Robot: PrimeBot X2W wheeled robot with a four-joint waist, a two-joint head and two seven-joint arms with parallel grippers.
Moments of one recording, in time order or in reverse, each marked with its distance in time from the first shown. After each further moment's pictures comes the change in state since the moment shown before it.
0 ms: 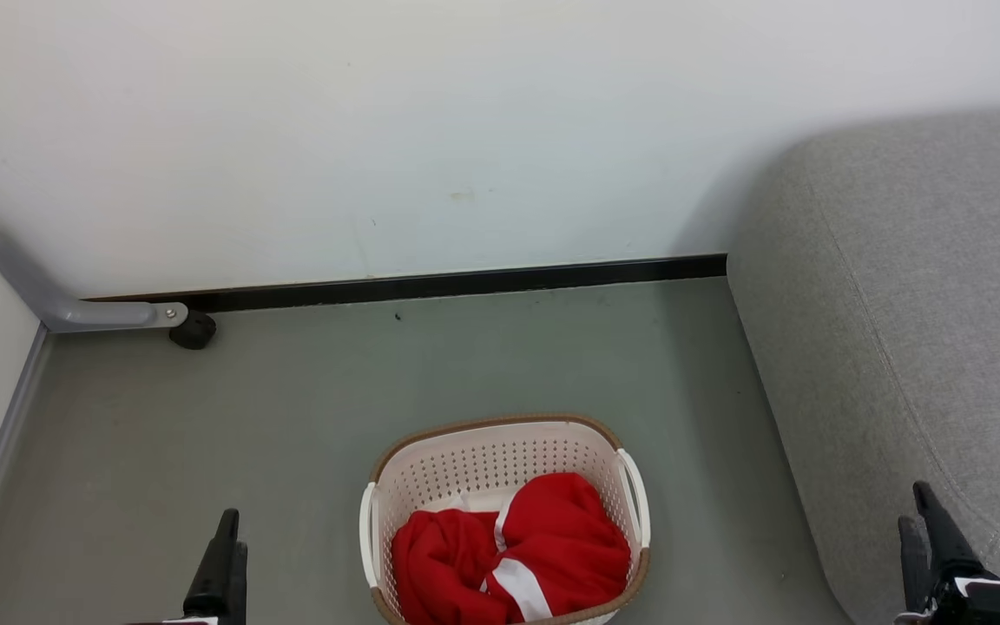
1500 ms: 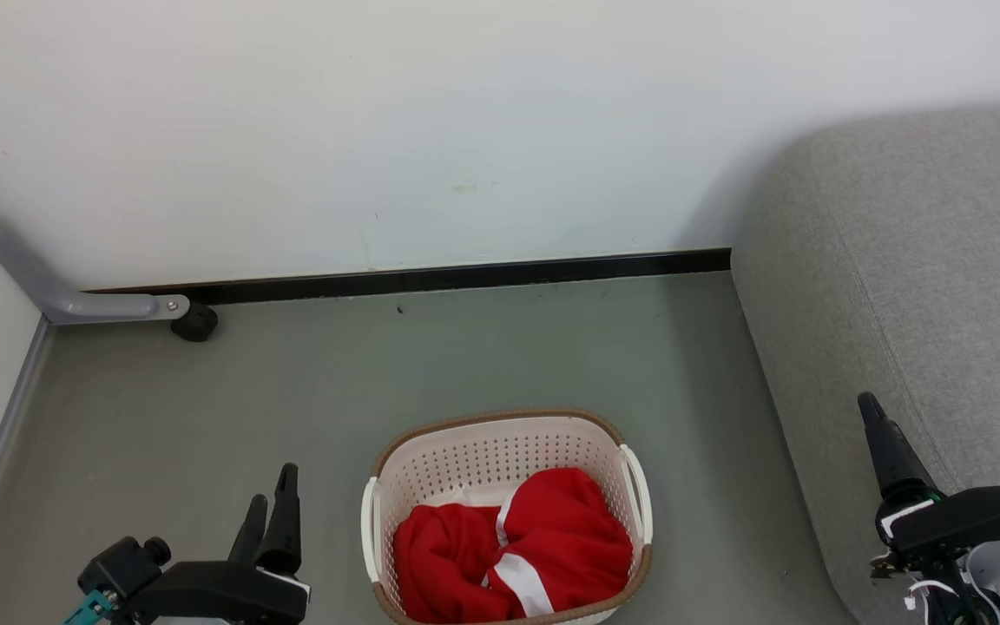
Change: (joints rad) left arm -0.107 0.045 -0.190 0.065 0.496 0.043 -0.160; right arm -0.131 -0.195 0.291 0.003 -0.397 0.001 -0.134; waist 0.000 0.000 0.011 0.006
